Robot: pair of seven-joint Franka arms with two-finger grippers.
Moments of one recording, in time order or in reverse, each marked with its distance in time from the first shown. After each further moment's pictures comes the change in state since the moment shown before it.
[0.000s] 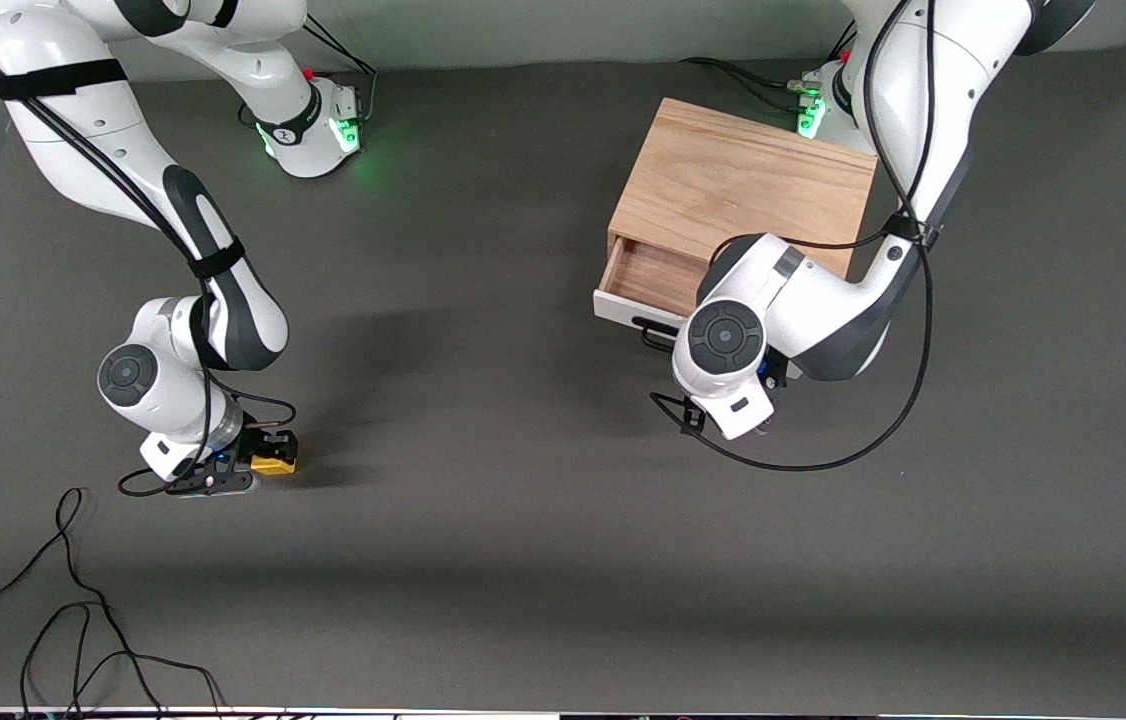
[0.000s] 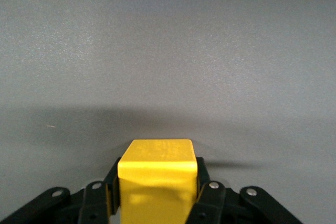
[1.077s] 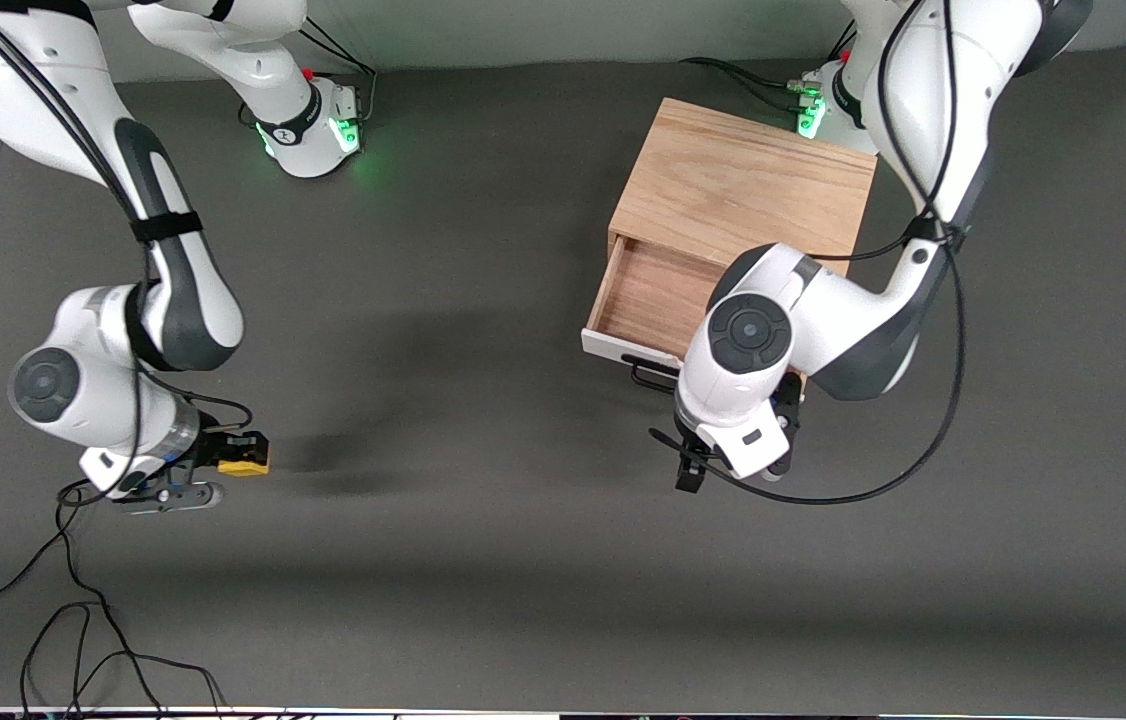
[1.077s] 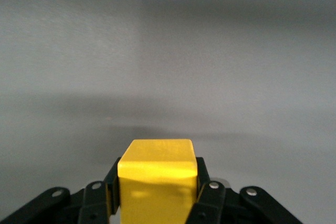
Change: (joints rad) left arm -0.003 0.046 0.002 0.278 0.084 0.003 0.147; right arm 0.006 -0.105 0.003 0.275 0.000 -0.476 0.001
